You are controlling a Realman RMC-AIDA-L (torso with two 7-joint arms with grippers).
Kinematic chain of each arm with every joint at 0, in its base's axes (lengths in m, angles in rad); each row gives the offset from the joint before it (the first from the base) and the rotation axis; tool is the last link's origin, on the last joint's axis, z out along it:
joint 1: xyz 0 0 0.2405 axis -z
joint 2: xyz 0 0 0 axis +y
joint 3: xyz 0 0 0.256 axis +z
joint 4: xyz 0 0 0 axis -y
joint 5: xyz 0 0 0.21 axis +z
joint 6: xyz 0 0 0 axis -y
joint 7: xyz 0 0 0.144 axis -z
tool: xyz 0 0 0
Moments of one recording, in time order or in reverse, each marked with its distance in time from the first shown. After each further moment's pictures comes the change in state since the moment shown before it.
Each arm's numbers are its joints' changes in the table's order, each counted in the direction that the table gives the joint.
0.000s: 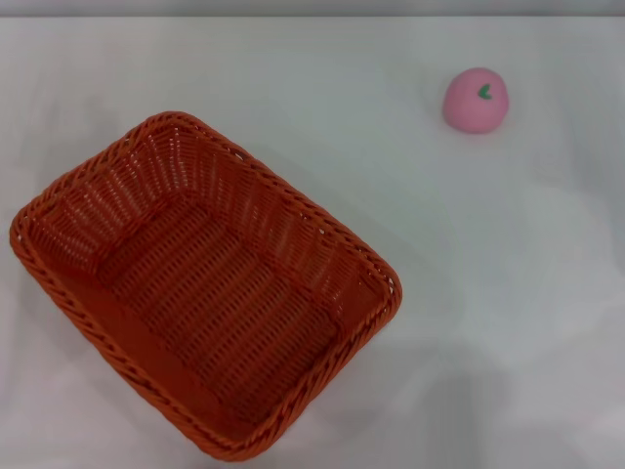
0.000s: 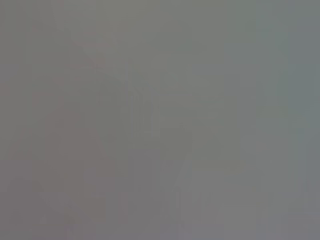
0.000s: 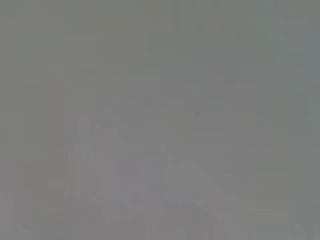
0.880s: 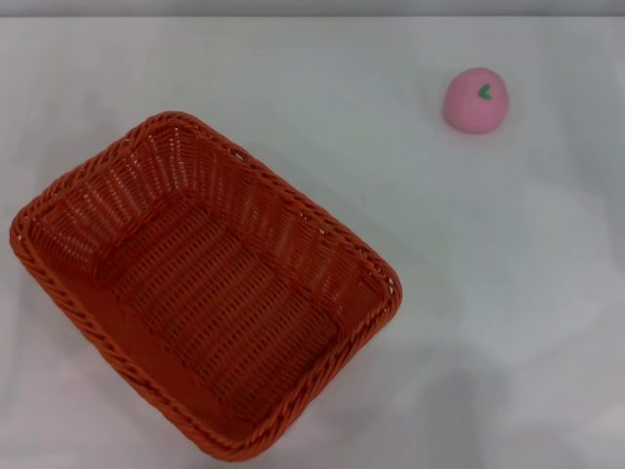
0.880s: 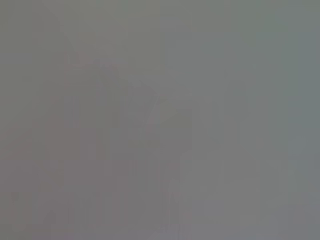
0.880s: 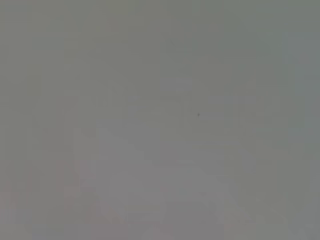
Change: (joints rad) left arm 0.006 0.001 0.000 0.014 0.001 -0.043 0.000; right arm -0.005 0.000 0.001 0.000 0.000 0.000 -0.004
